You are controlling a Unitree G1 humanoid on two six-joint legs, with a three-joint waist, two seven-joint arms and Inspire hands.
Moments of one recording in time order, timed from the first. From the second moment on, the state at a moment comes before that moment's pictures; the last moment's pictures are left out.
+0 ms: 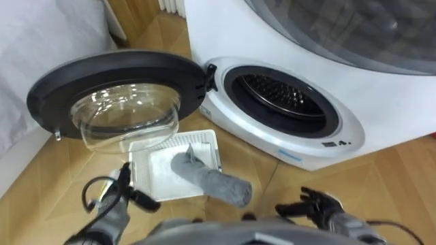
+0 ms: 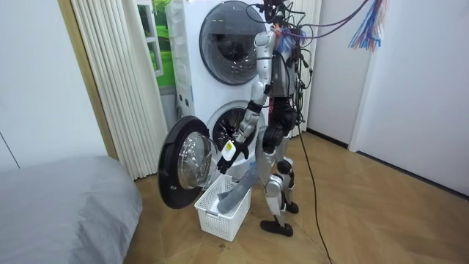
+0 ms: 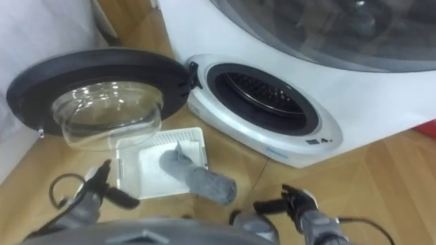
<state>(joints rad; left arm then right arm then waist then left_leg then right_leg) -0.08 0.18 -0.09 1.19 0.39 -0.10 0.20 -0.11 -0.22 0.10 1.36 0.08 -0.08 0.10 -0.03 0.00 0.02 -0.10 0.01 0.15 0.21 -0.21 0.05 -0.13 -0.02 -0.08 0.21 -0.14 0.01</state>
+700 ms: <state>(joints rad) -0.34 0.12 -0.28 1.28 0.54 -0.13 0.35 -0.23 -0.19 0.26 1.31 0.28 -0.11 0.03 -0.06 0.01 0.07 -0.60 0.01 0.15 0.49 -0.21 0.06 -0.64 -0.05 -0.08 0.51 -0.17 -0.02</state>
